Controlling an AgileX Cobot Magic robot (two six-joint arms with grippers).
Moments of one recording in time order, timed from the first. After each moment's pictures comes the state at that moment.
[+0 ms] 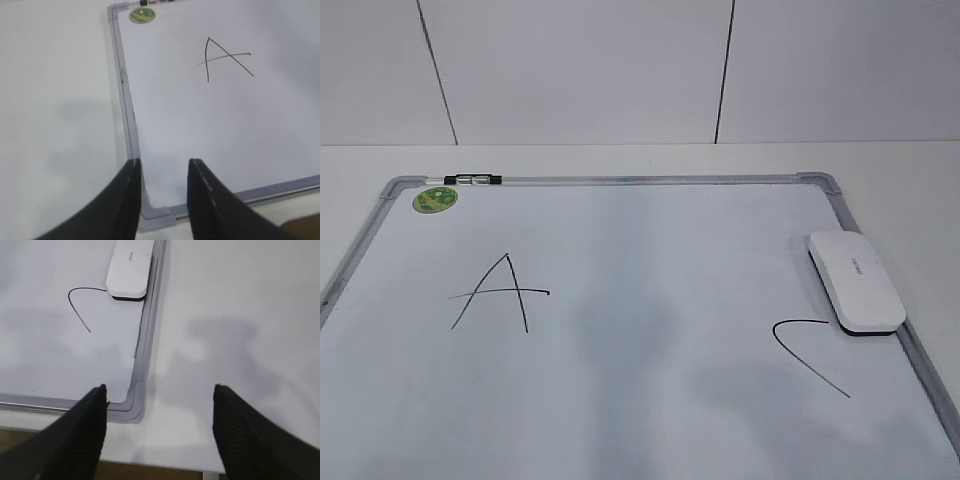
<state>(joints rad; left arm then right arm) 0.01 0.05 -0.53 -0.18 1.13 0.19 0.14 0.00 -0.53 -0.06 1.24 -0.02</state>
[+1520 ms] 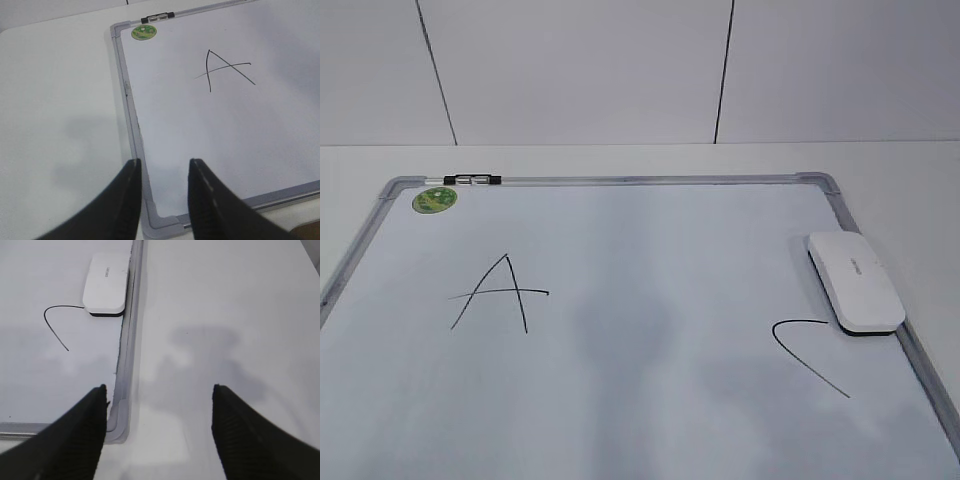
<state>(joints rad) -0.03 0.01 -0.53 -0.15 1.12 0.20 0.07 0.00 -0.49 -0.09 1.16 -0.02</state>
